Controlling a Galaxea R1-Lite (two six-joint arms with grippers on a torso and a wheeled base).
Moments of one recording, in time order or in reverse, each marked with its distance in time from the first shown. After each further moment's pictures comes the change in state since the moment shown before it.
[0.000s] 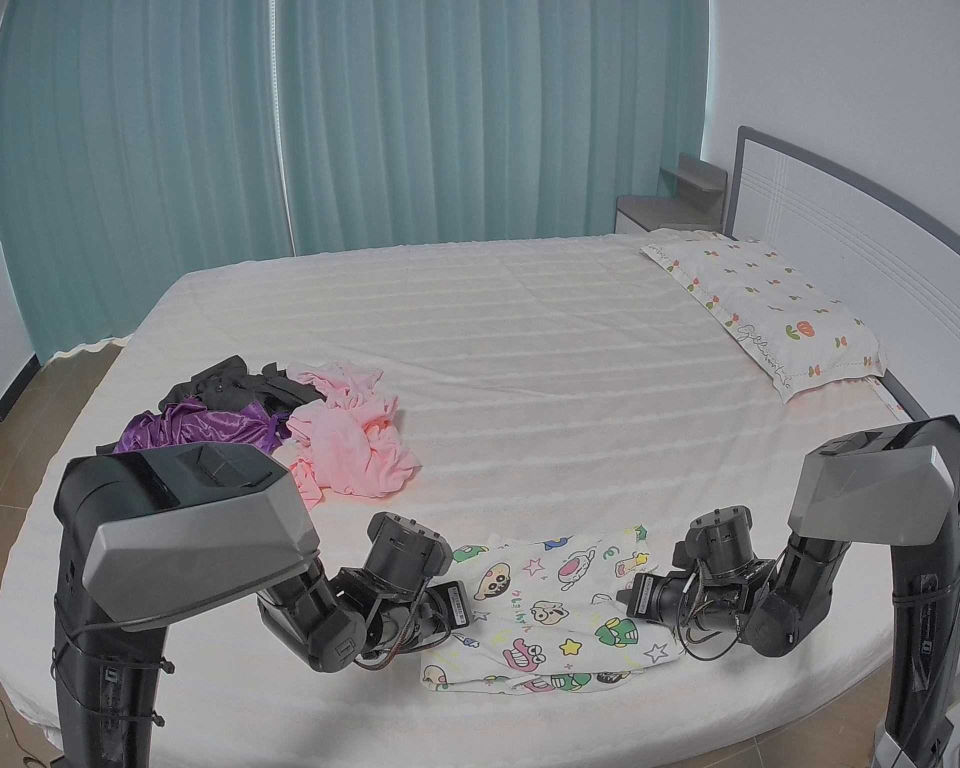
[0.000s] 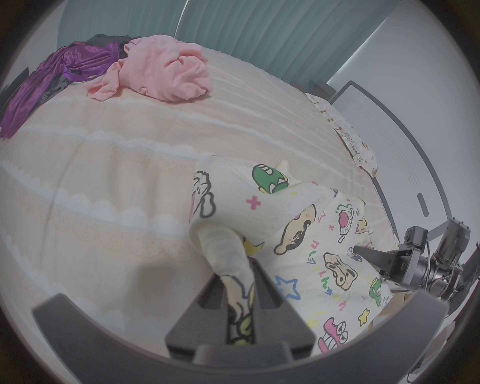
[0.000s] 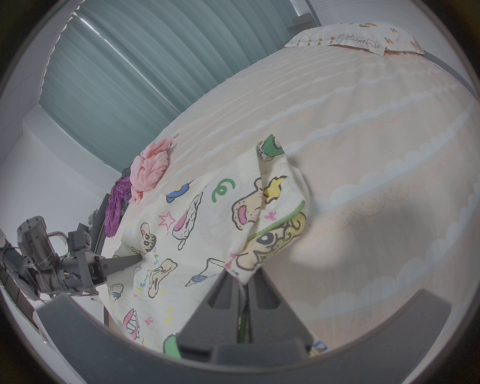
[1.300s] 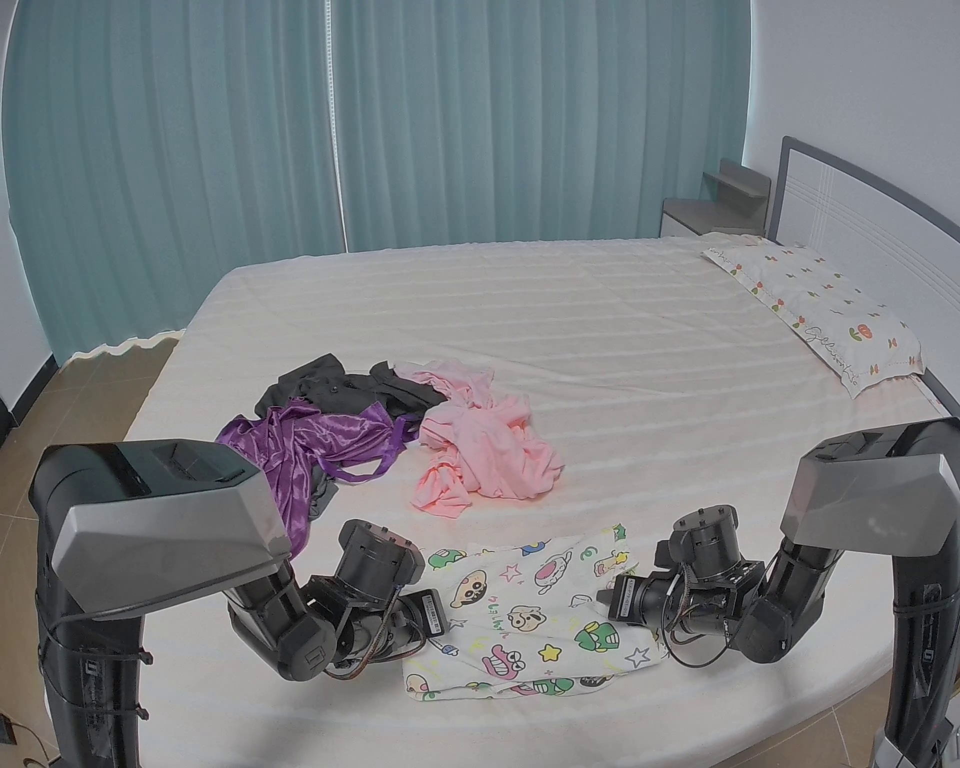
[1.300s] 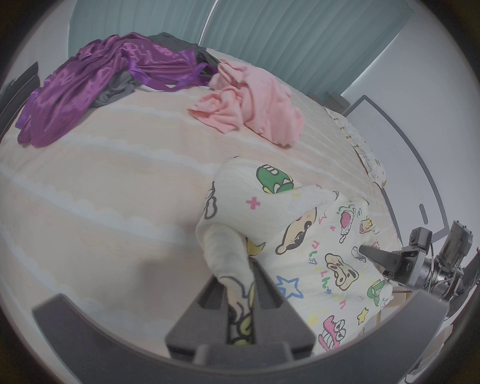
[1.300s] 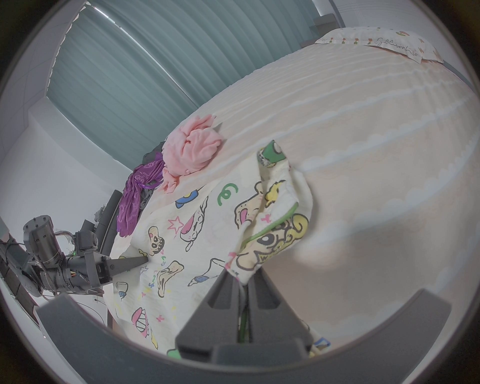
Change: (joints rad) left arm 0.031 -0.053 0.127 -0.050 0.003 -0.005; right arm 0.070 -0.025 -0.015 0.004 -0.007 0.001
